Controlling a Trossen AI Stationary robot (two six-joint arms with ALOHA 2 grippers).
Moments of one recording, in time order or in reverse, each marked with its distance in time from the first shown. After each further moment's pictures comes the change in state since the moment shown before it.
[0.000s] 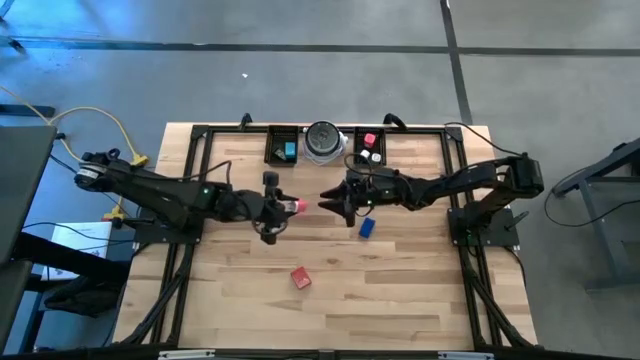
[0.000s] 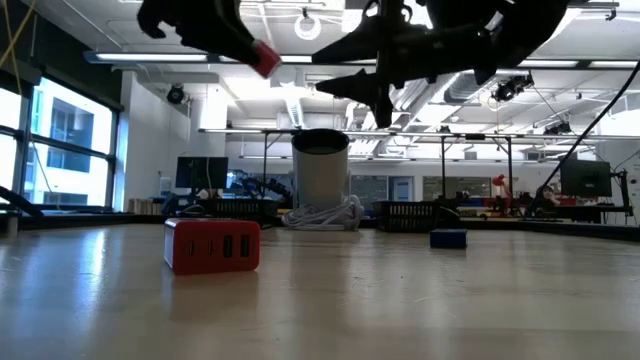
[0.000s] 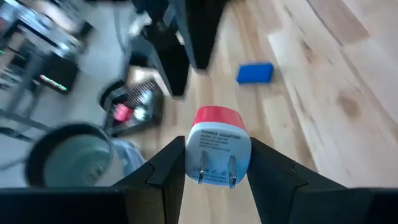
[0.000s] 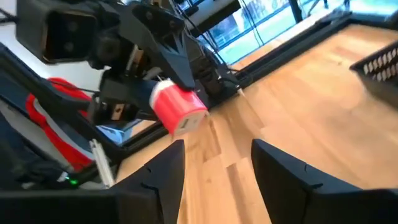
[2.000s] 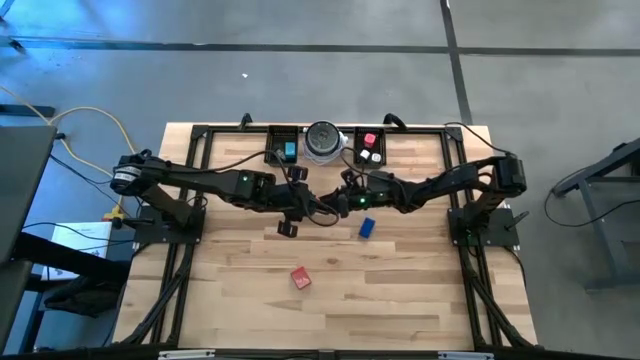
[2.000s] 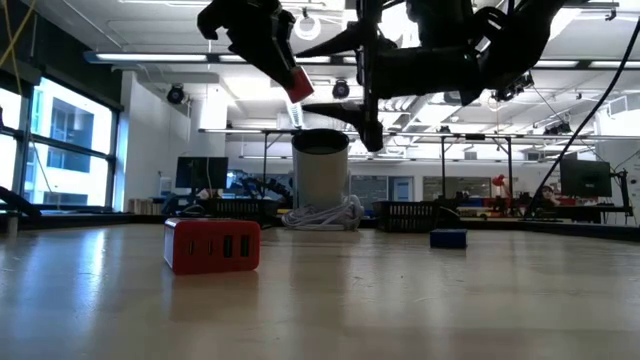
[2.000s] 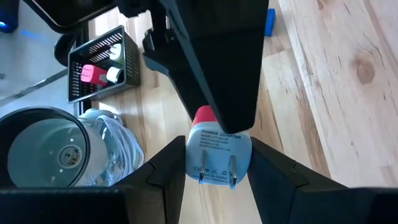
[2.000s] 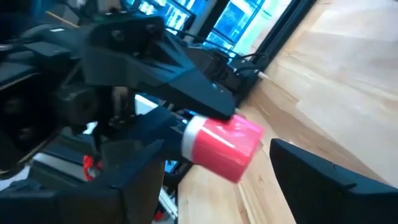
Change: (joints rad) left arm 0.109 0.354 0.450 -0.448 0.092 -0.049; right arm -0.007 0.130 0.000 0.202 -0.048 0.450
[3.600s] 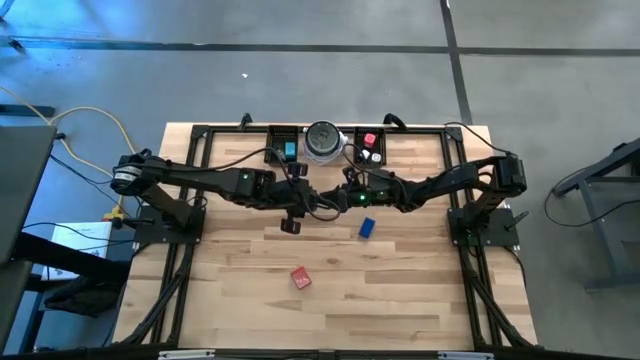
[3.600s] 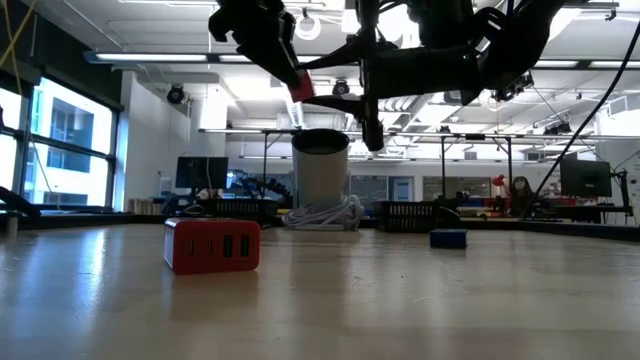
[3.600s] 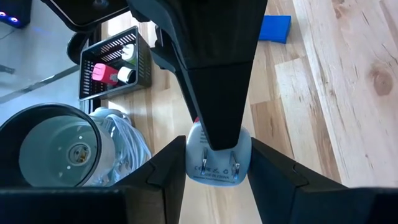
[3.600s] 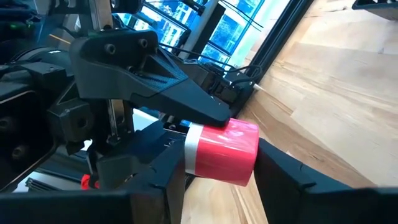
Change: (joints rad) left arm 0.021 0.001 -0.003 0.047 -0.006 -0.009; right arm -0.001 0.000 0.000 0.013 0.047 0.038
